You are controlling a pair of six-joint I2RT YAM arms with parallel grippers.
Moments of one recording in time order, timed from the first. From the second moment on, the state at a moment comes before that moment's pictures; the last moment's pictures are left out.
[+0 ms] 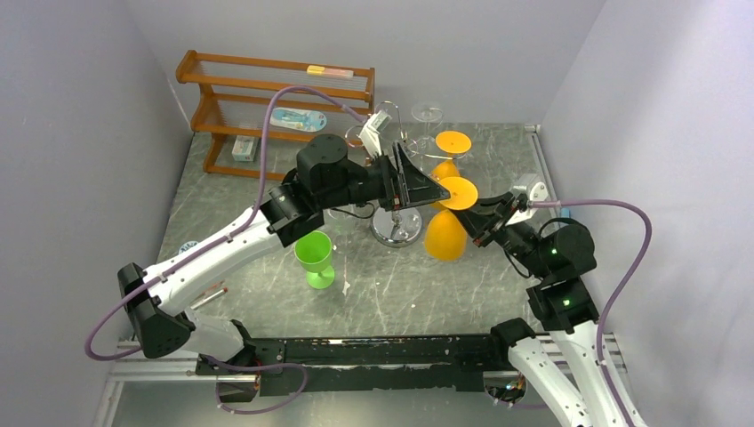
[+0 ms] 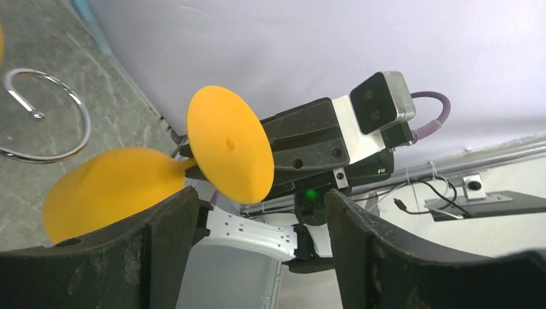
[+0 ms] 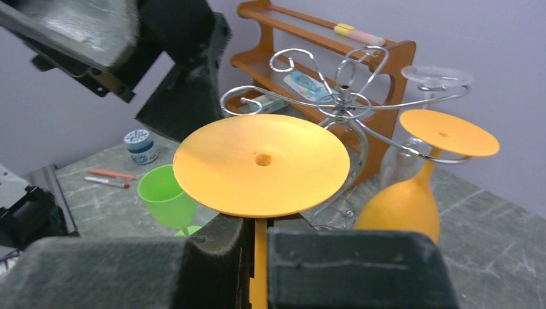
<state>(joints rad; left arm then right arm) -0.94 1.39 1.45 -0.09 0.36 -1.04 0.32 0.52 0.74 0.00 -0.48 0.13</state>
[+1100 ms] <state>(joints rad) -0.94 1.36 1.38 -0.01 0.44 -1.26 0.31 0.47 0.81 -0.14 -0.58 0.15</state>
